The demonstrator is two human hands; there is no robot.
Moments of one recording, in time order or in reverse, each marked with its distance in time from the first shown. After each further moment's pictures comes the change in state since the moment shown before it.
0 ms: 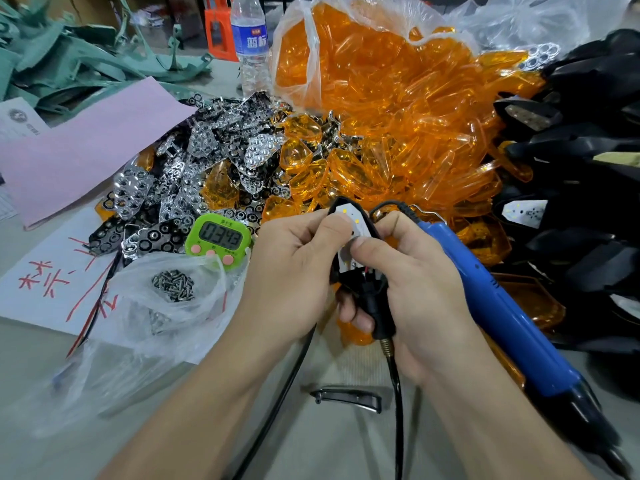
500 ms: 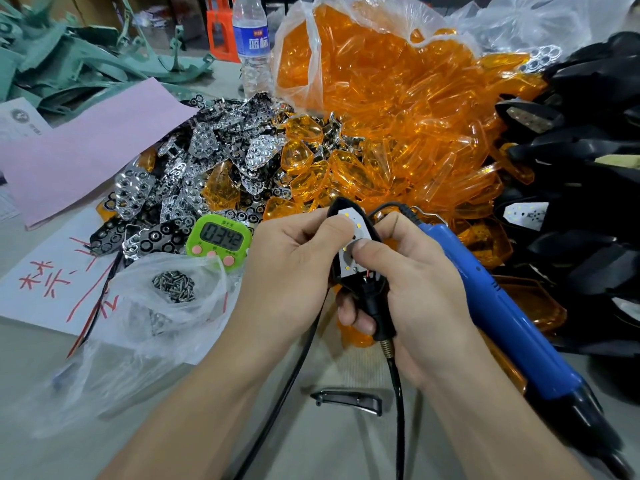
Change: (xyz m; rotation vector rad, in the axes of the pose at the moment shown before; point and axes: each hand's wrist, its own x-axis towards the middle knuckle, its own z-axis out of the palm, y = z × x) left_hand 0.000 -0.003 -0.004 -0.018 0.015 -0.001; right_hand 0.001 0.001 0.000 -0.015 -0.031 -0.023
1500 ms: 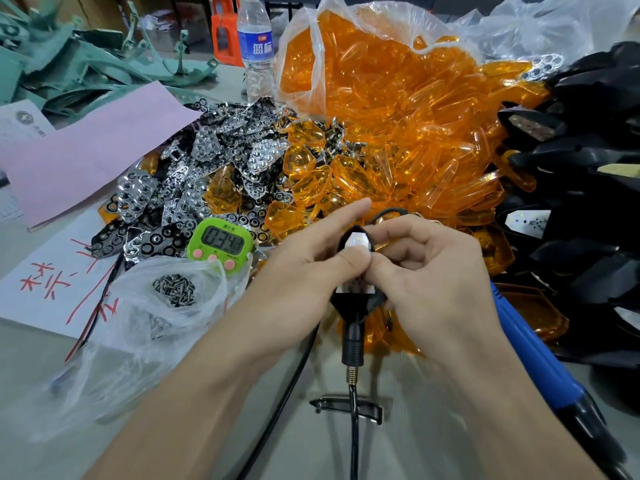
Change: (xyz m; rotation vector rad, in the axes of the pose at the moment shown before) left_hand 0.002 0.003 -0.009 0.126 -0.203 -0.126; right_hand 0.002 -0.009 -0.019 -0.564 0.154 -0.275
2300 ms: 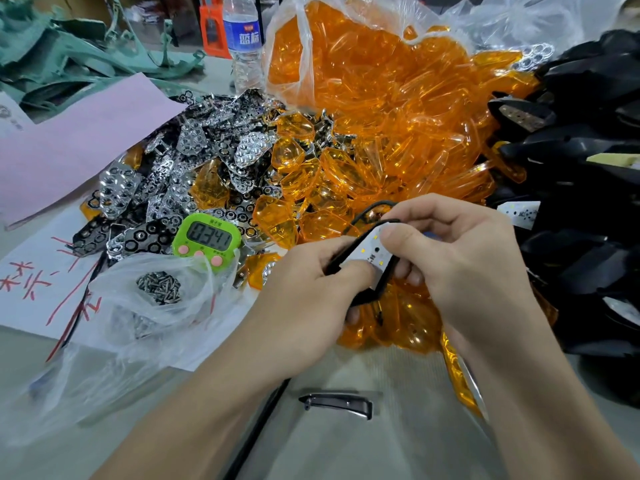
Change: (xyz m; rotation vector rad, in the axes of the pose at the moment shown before) left_hand -0.008 -0.001 0.018 0.202 -0.023 -0.054; right_hand 0.011 -0.002 -0.027 0.137 0.018 0.024
